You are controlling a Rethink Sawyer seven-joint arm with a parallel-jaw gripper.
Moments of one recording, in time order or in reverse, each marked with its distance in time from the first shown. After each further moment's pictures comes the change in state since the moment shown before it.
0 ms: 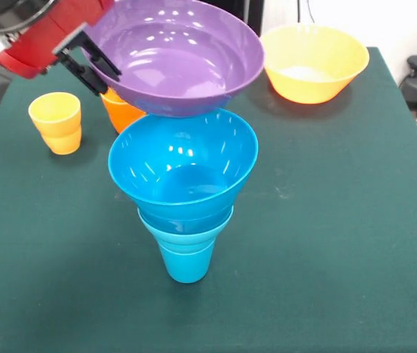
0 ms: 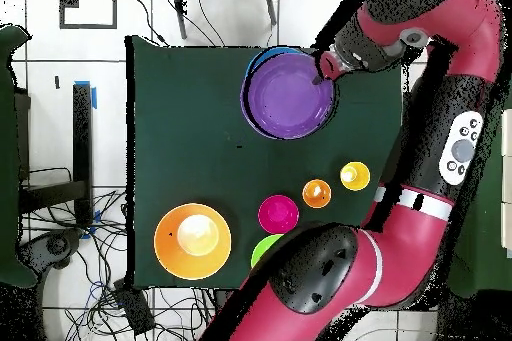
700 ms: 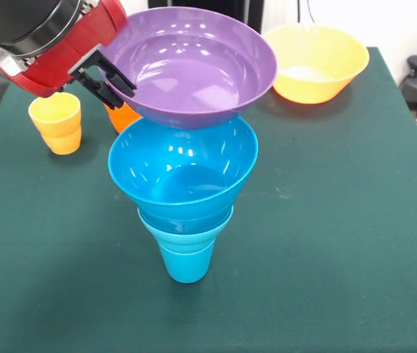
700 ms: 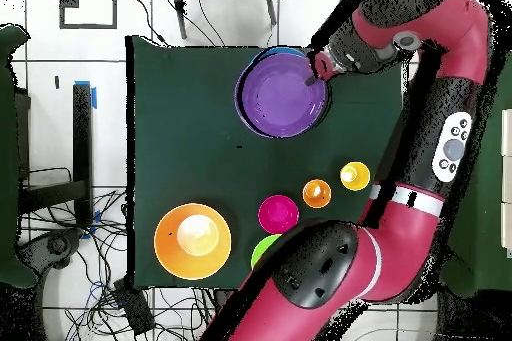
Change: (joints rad) arm -0.007 0.027 0.039 -0.002 -0.001 0.000 0.048
